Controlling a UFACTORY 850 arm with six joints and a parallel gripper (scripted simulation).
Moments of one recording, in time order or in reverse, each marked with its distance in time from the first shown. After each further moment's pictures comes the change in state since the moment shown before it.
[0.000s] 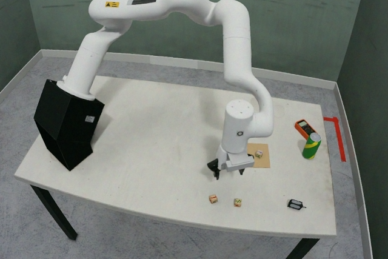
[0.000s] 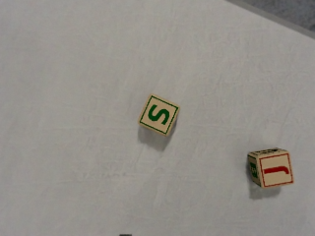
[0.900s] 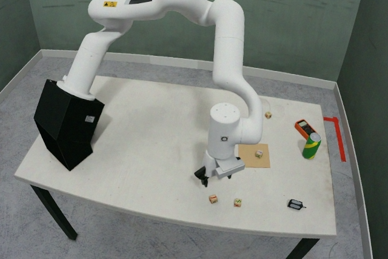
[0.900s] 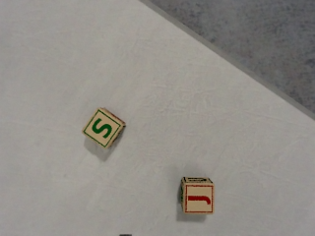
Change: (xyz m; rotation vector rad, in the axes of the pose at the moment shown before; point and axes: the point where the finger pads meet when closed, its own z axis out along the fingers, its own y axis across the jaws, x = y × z) arm 0.027 0.055 -0.019 -0.001 -0.001 -0.187
